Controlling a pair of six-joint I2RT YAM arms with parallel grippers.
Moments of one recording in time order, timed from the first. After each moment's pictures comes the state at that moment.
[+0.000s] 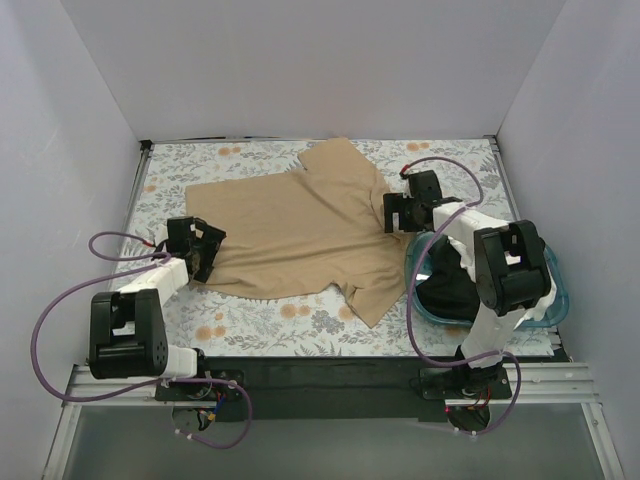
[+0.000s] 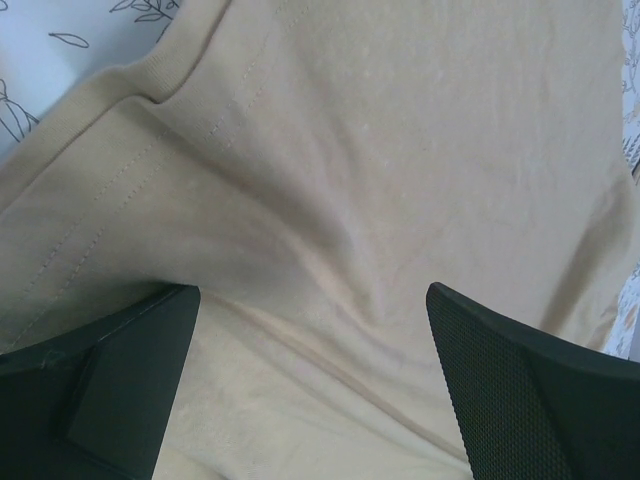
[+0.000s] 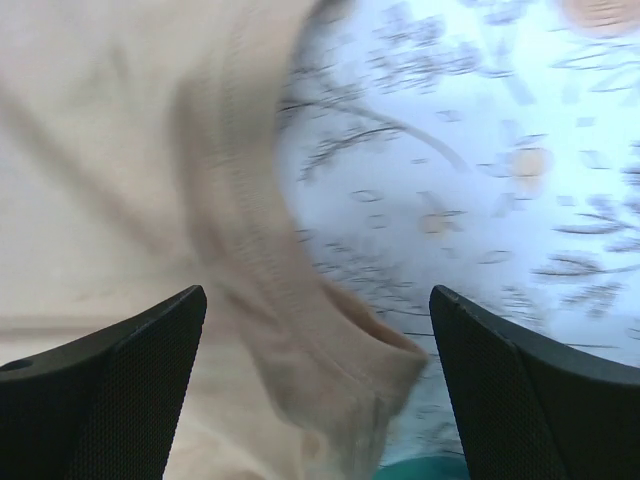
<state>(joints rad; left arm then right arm) 0.06 1.38 0.60 -0.07 -0.06 -1.10 0.30 1.80 1.10 -0.22 -0.02 0.16</state>
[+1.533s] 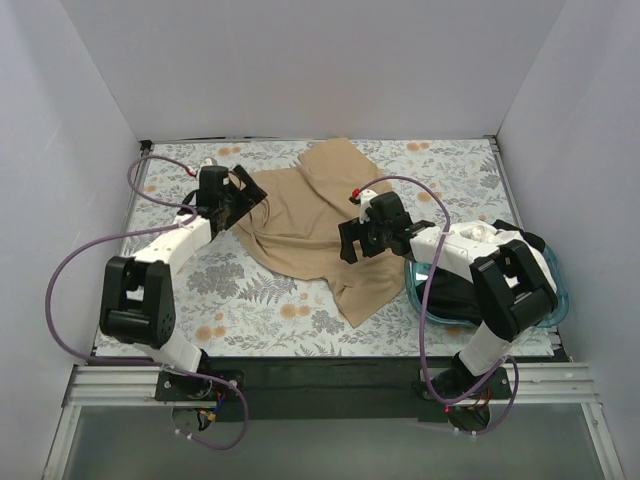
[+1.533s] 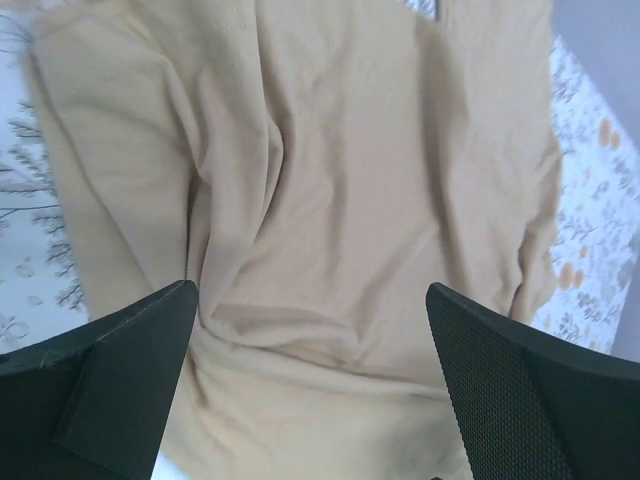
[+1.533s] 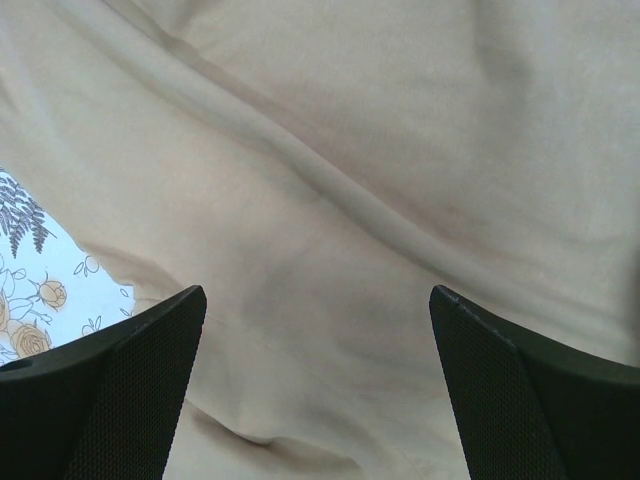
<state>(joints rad) -0.19 1.66 1.09 -0.10 0.02 -0.79 0.57 1.66 0.96 -0.11 -0.21 0.13</state>
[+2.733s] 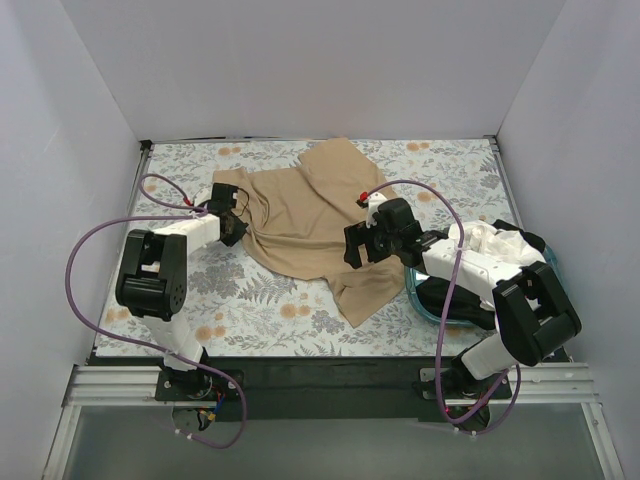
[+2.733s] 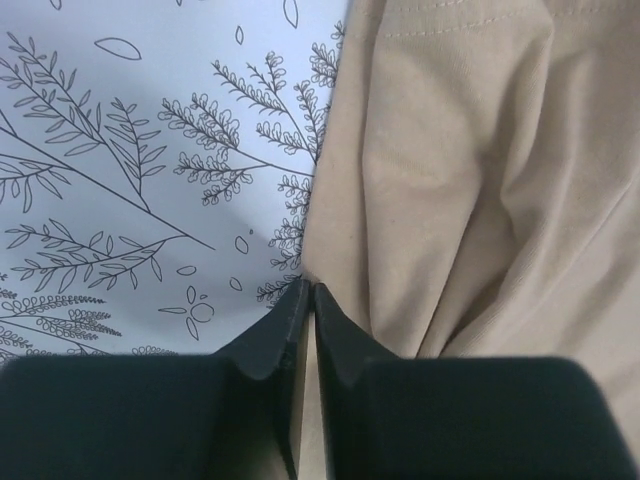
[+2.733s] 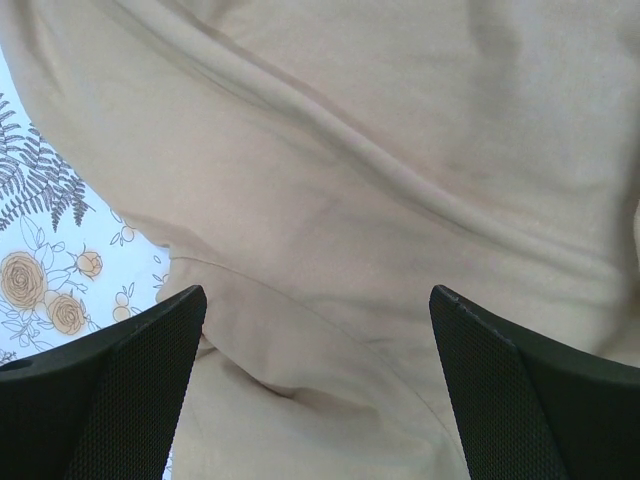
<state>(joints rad) -0.17 1.78 1.02 -0.25 -0.25 -0.94 0.59 1.49 0.85 -0.11 -0.17 0.16</state>
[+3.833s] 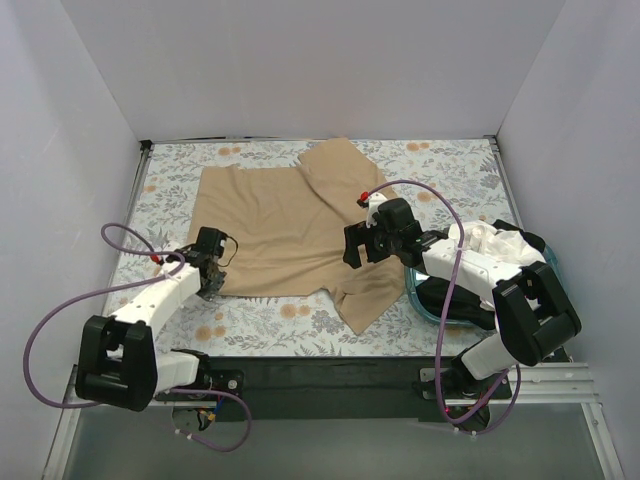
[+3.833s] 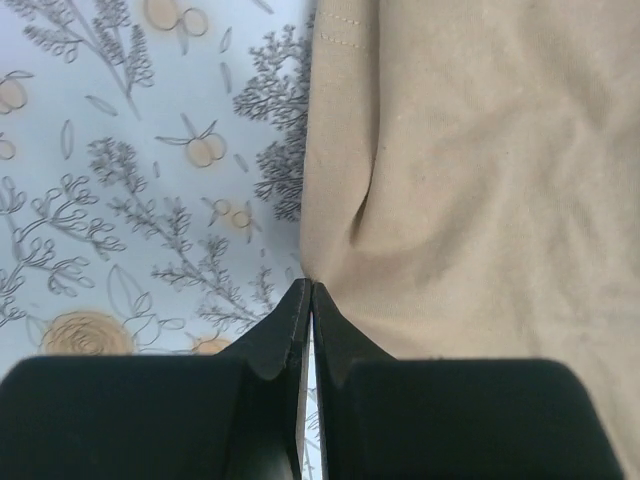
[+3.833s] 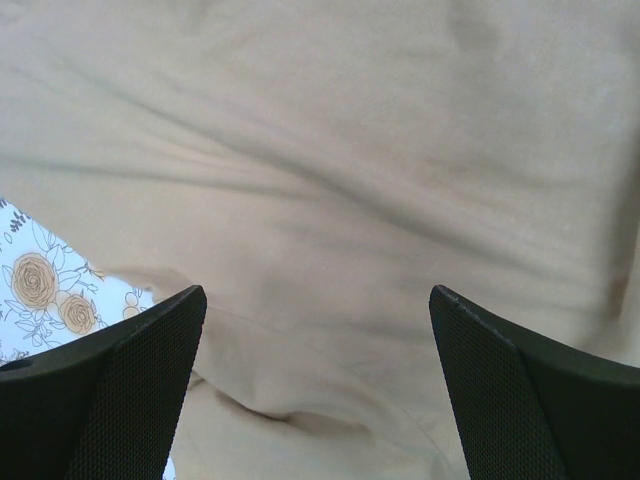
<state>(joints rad) -0.21 1.26 0.68 -0.71 -0.45 -1.21 0.59 1.49 0.85 -0.11 -0.18 0.18</state>
